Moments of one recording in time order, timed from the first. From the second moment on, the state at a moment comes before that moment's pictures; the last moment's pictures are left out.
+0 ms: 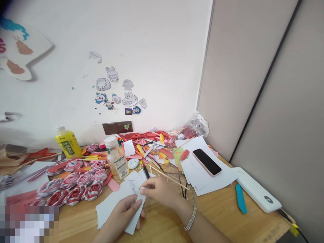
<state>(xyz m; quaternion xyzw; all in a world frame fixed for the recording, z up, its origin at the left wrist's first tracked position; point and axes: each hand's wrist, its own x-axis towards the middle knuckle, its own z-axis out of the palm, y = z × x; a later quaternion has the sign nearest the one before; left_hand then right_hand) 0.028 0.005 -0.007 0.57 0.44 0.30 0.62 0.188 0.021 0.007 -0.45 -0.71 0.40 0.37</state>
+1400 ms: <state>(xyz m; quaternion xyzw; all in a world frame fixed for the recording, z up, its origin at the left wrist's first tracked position) 0.029 0.017 -0.028 0.58 0.44 0.33 0.60 0.167 0.030 -0.028 -0.46 -0.75 0.30 0.37</state>
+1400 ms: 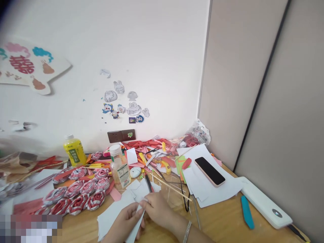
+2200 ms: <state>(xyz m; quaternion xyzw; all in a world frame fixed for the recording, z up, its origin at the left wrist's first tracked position) 0.013 0.038 -0.042 0.59 0.45 0.24 0.63 0.172 0.045 -0.032 -0.49 -0.69 0.22 0.49</state>
